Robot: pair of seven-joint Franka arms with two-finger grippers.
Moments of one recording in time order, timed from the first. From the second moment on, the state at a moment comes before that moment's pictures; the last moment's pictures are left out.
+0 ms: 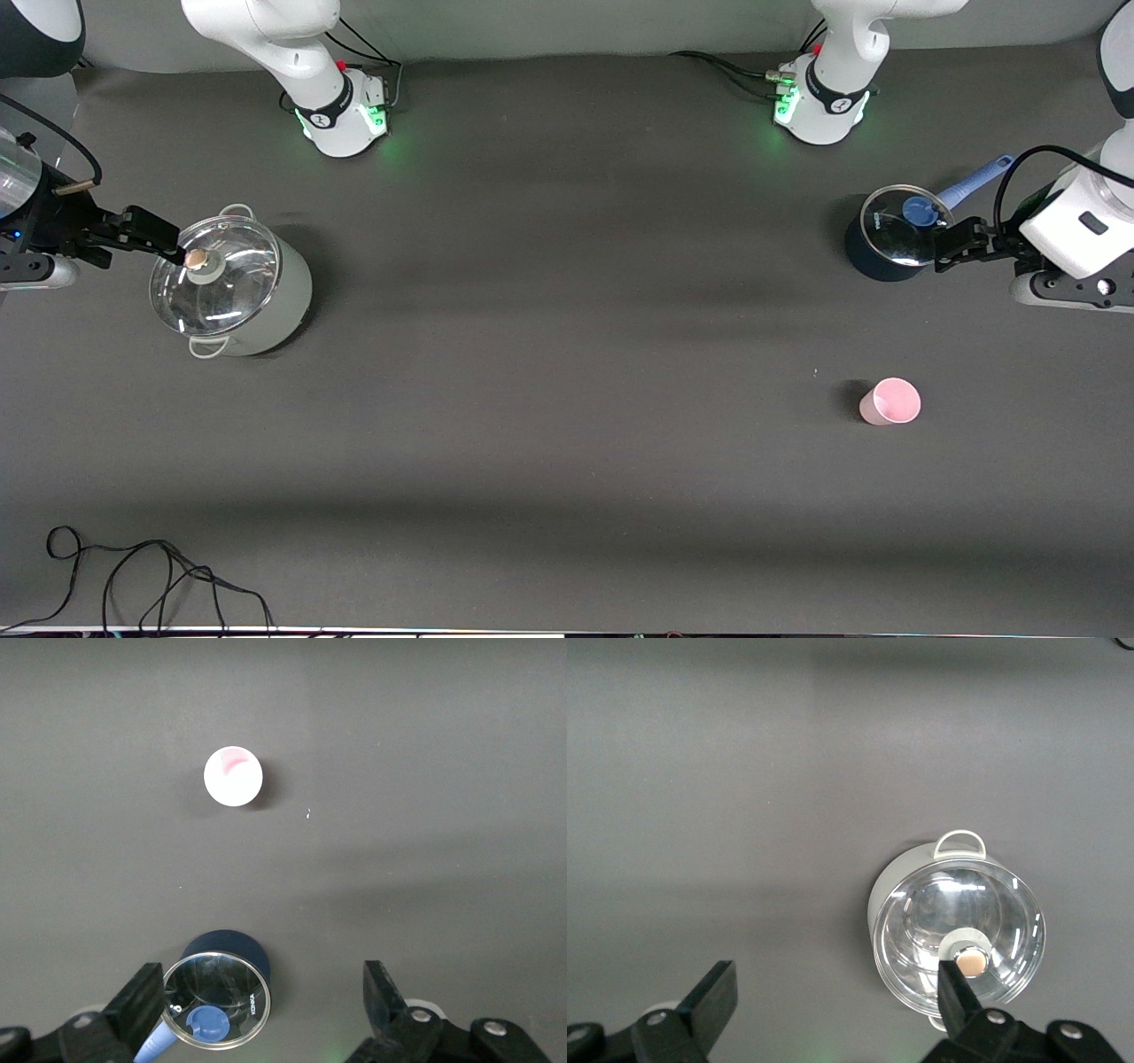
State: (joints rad) left arm -0.09 0.04 0.02 -1.63 0.00 1.60 0.04; right arm 0.04 -0.02 -0.01 -1.63 -0.01 1.56 0.02
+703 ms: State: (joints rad) left arm 0.04 0.13 0.05 -1.59 -0.09 1.75 0.63; right arm 0.04 -0.02 -0.01 -1.63 -0.01 1.56 0.02
